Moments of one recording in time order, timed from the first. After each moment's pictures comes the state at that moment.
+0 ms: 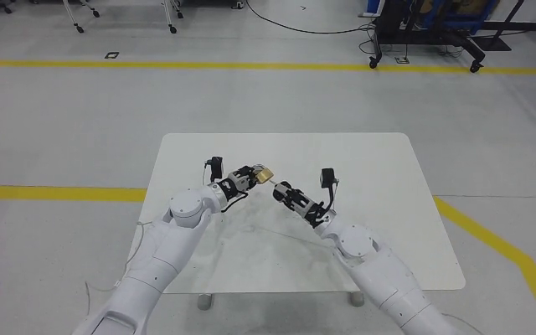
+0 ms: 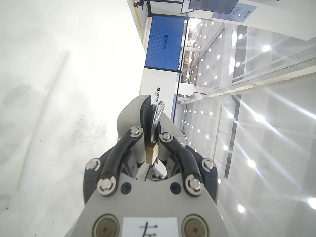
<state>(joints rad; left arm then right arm) 0.98 -1.31 -1.01 -1.07 -0.45 0.02 -0.56 -1.25 -1.25 0.98 -1.32 0.23 -0.31 0.30</state>
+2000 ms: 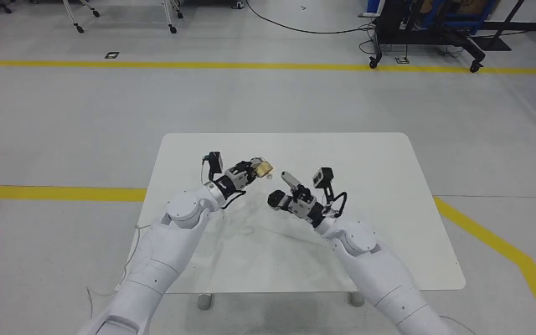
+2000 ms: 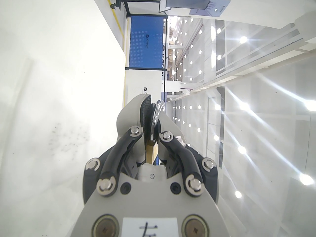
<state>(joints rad) 1.01 -1.33 -1.08 -1.09 -0.47 -0.10 -0.60 -1.26 -1.29 1.05 -1.29 0.67 -0.32 0.67</state>
